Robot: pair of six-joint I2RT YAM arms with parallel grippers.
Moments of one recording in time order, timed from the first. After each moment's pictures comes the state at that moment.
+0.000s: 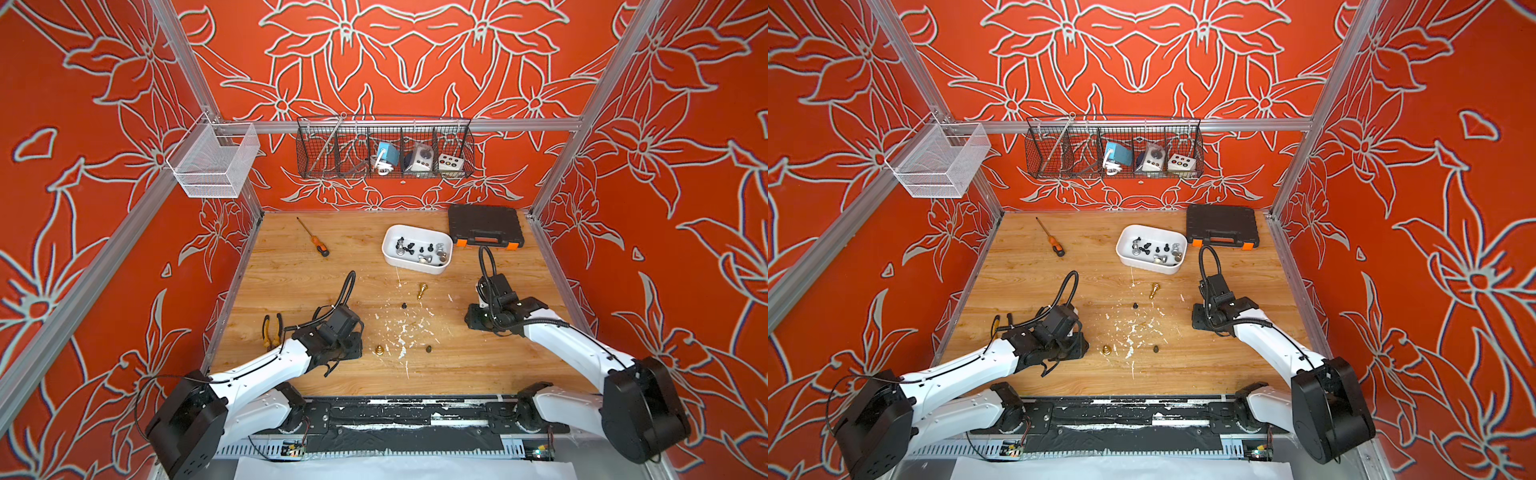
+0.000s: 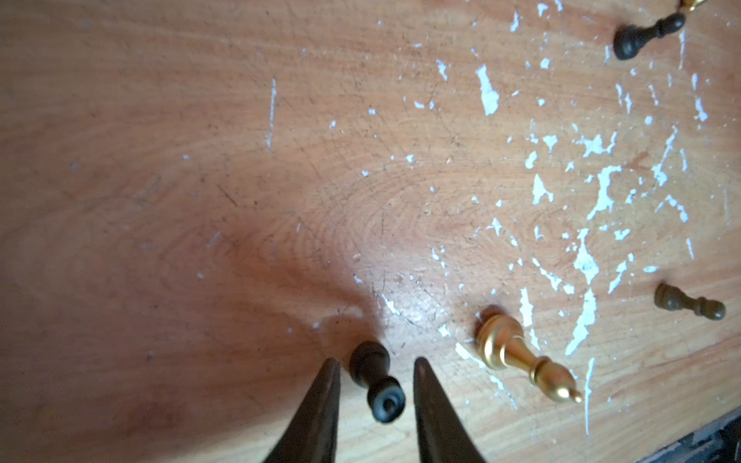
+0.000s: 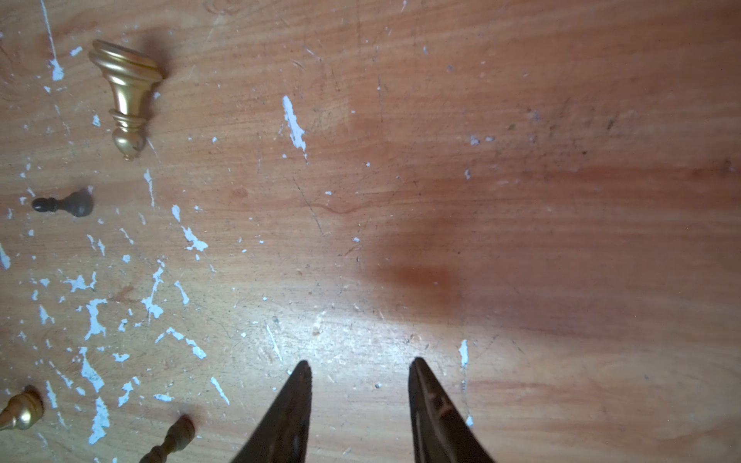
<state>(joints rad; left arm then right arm) -0.64 1.07 0.44 -0.45 0.02 -0.77 0.38 1.21 0.66 -0.58 -0.06 0.44</state>
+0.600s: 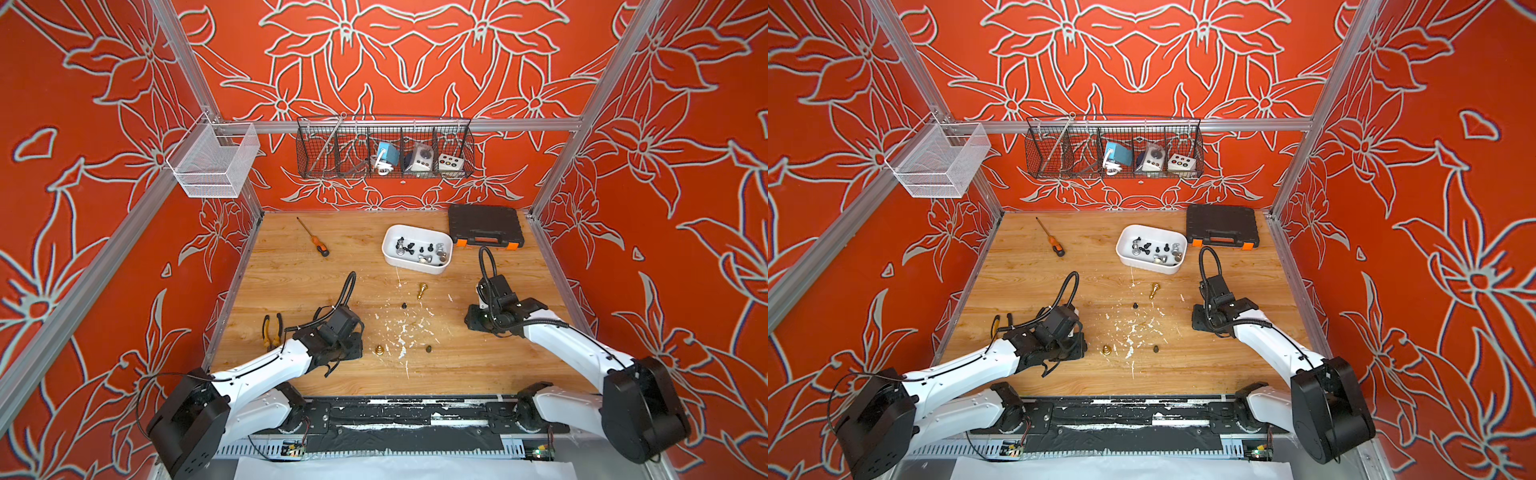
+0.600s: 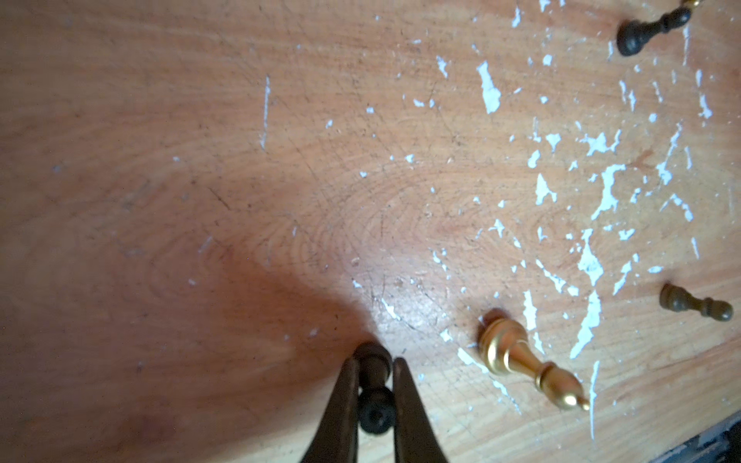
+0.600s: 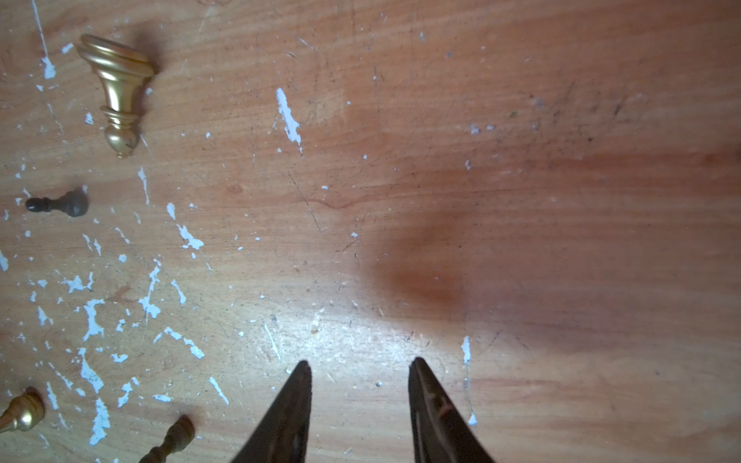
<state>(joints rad) -0.64 1.08 0.44 -0.43 0.02 -0.76 0.38 1.21 0.64 -0.58 -0.06 0.46</state>
